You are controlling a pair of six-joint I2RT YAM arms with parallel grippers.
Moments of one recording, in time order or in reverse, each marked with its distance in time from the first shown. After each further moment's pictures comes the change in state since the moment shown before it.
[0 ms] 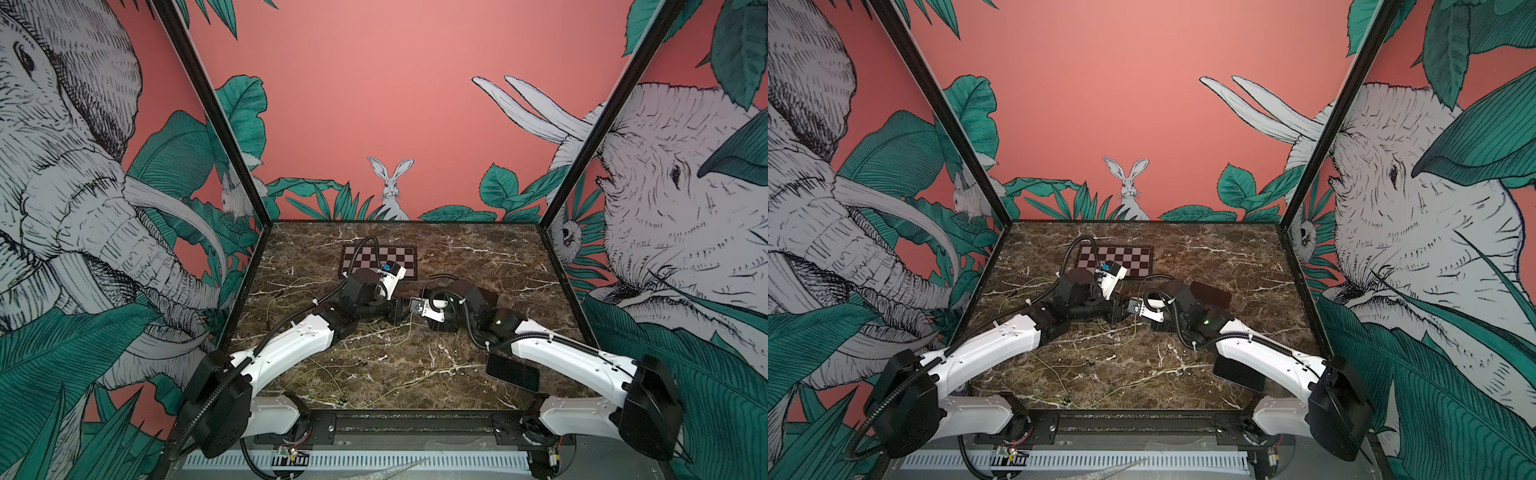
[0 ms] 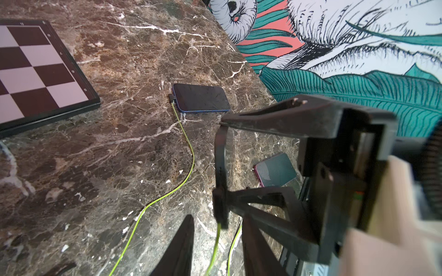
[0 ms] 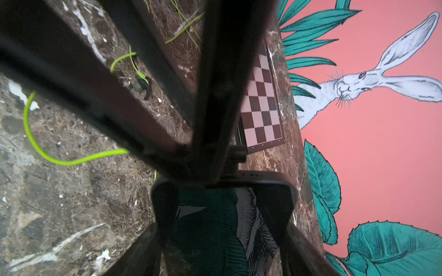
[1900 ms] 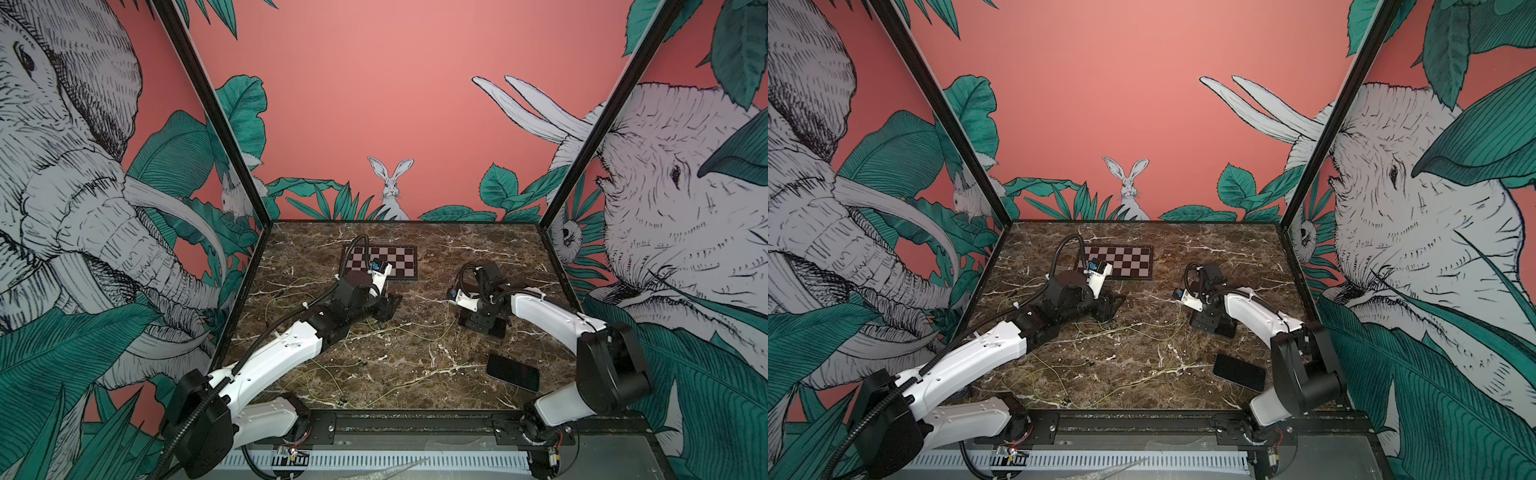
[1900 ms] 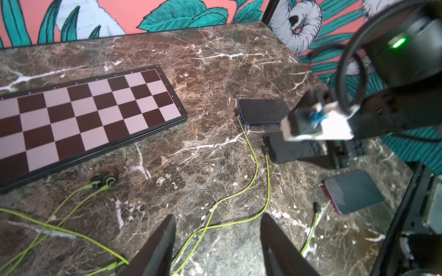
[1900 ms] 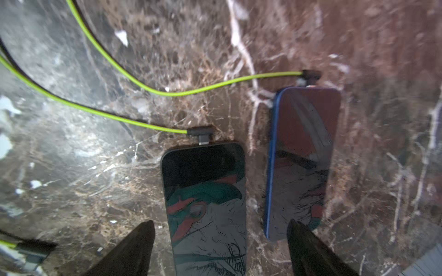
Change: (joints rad) left arm -0.002 -0.106 0.000 -0.142 -0.336 0.138; right arm -0.445 0.183 0.084 -0.361 -0.135 -0.028
